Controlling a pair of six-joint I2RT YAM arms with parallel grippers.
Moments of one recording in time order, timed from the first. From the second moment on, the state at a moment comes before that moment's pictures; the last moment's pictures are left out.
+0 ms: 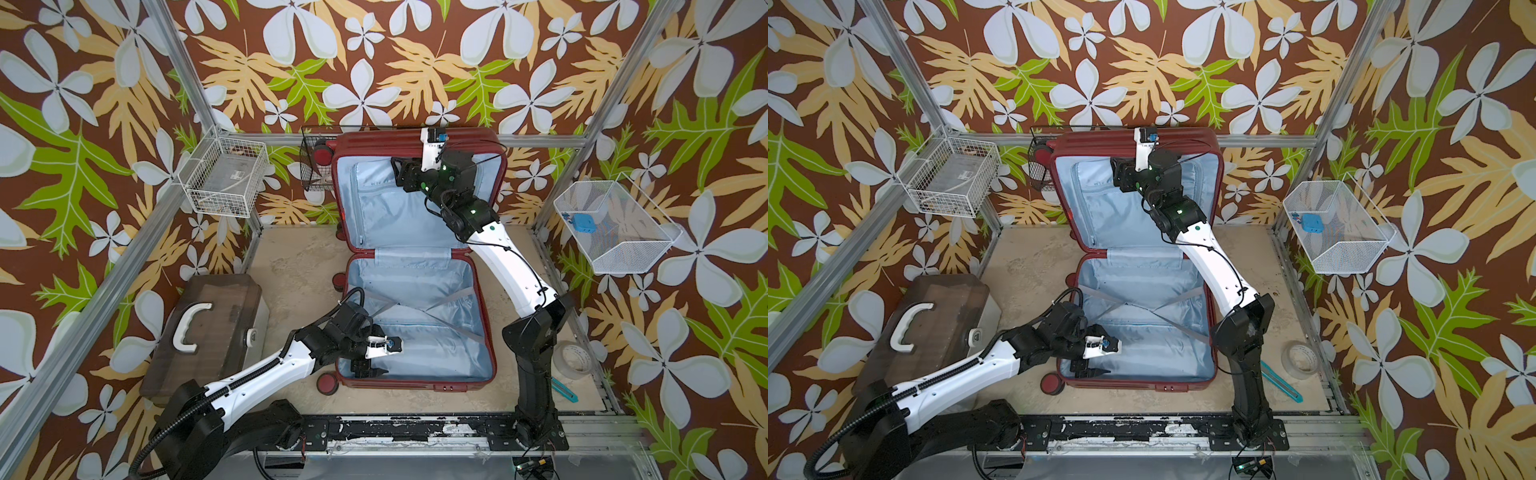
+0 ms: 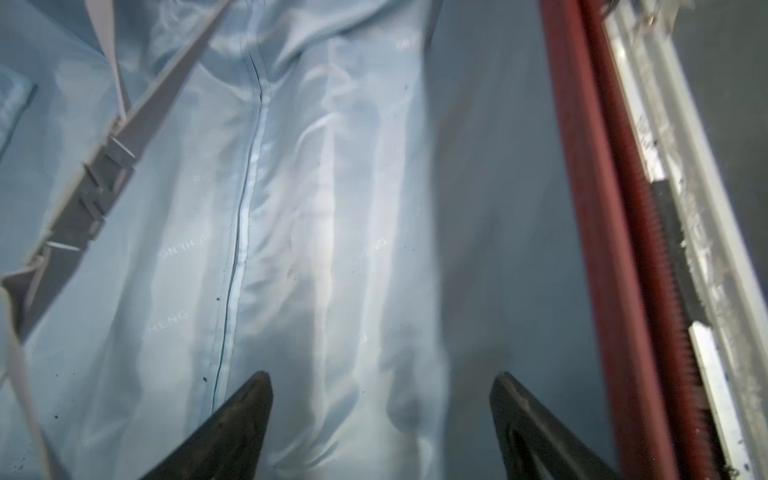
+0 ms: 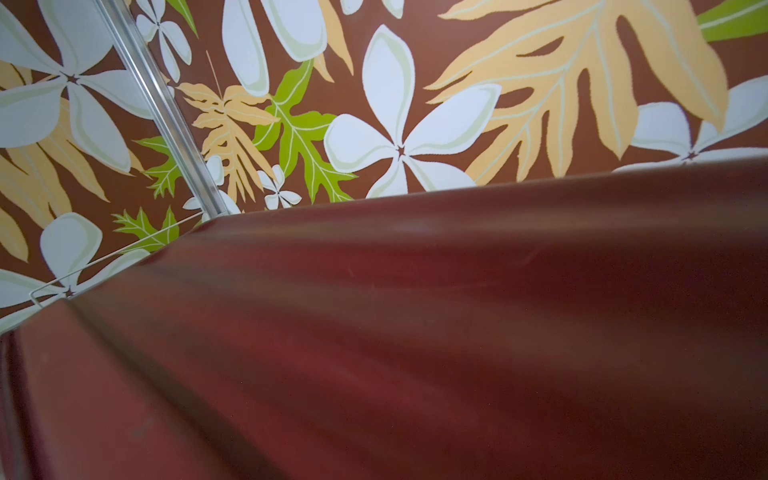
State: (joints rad) left arm -0.73 1.15 0.65 -0.46 0.41 0.78; right arm 0.51 2.09 2.37 -0.27 0.01 0.25
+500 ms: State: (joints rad) left arm -0.78 1.13 0.55 -0.52 0.41 0.80; right arm 0.47 2.16 2.45 -0.29 -0.04 0.27
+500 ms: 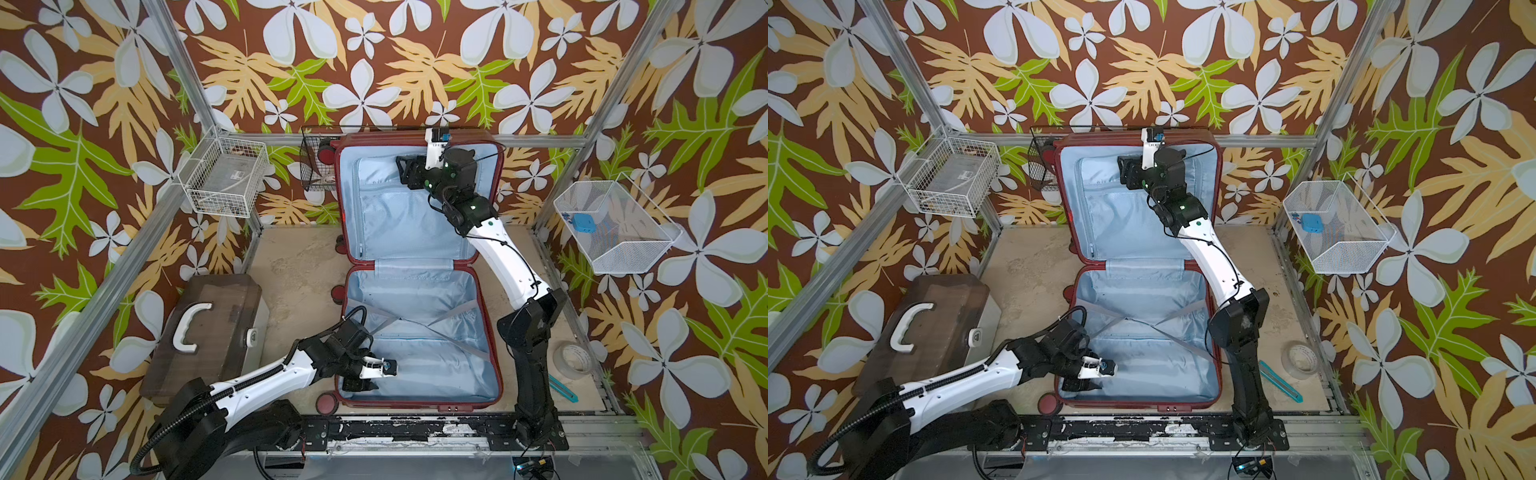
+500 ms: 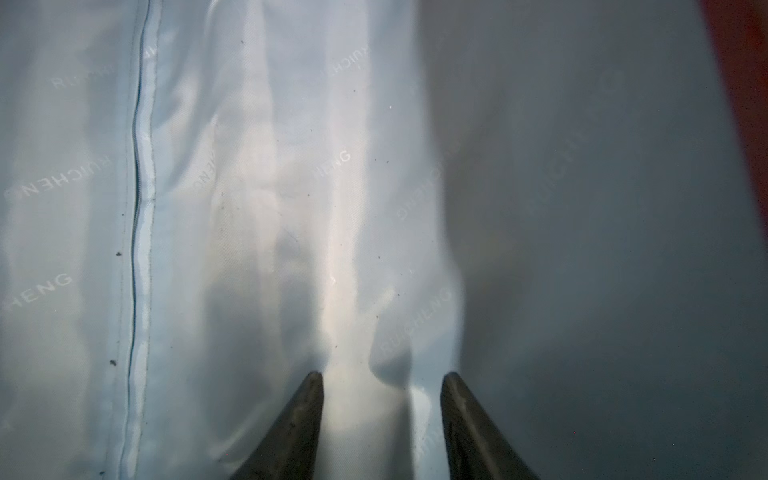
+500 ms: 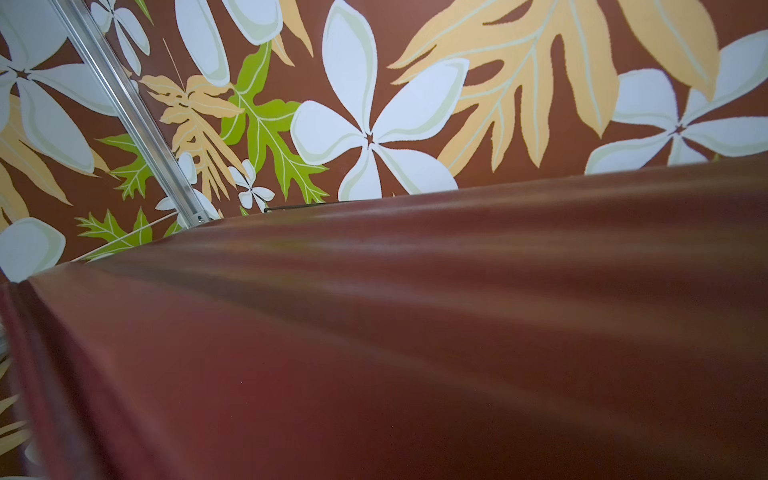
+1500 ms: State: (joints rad) left arm -0.09 0.94 0.40 0.20 0.03 0.16; right arm 0.19 0.96 0.68 -0.10 0.16 0.13
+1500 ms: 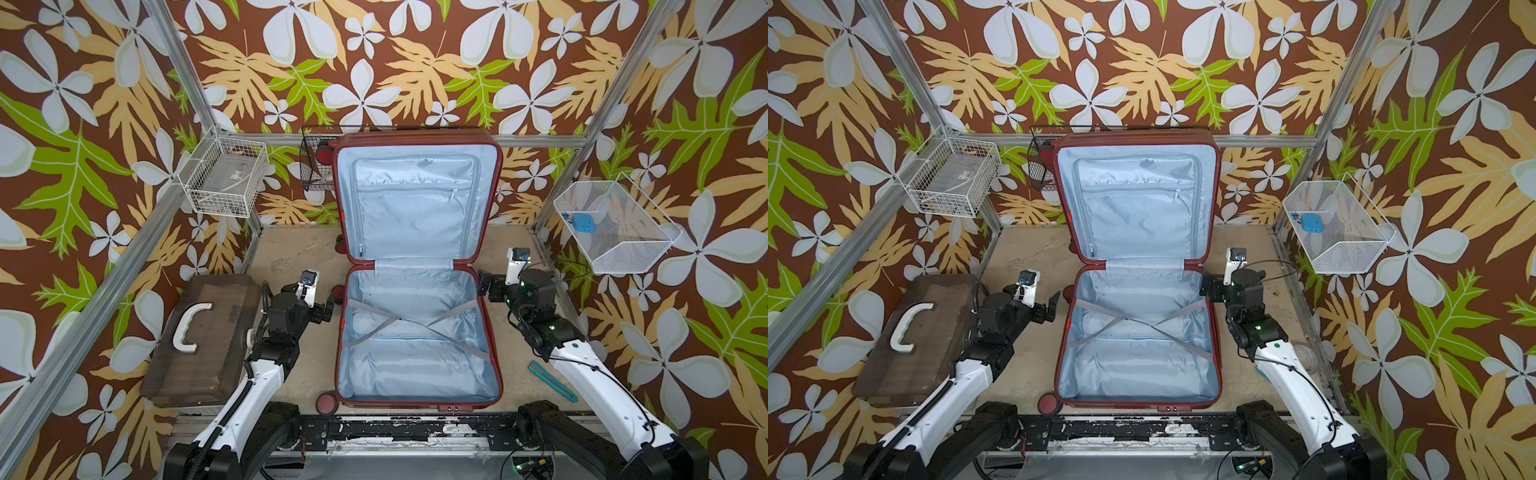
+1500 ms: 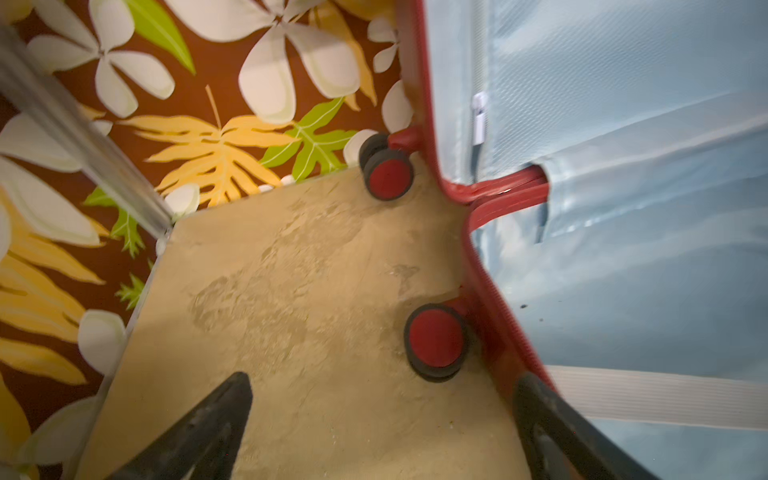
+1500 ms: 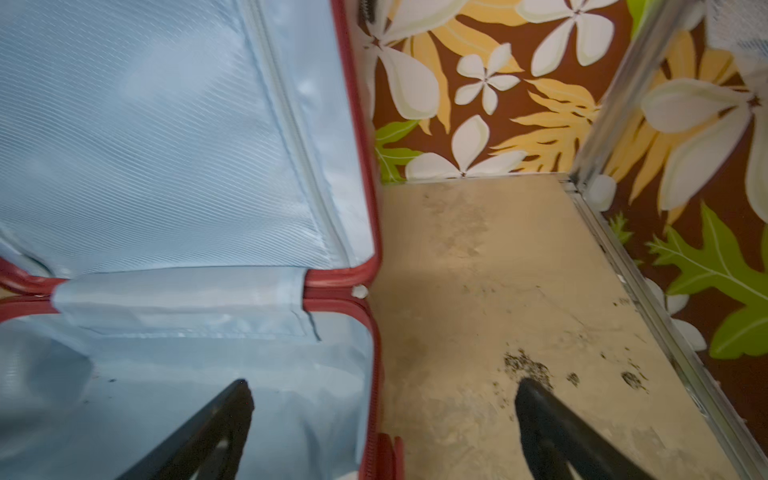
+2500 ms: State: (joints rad) left arm 0.00 1.45 0.09 1.34 0.08 -0.07; right arm -0.04 1.37 0.14 1.00 0.20 0.05
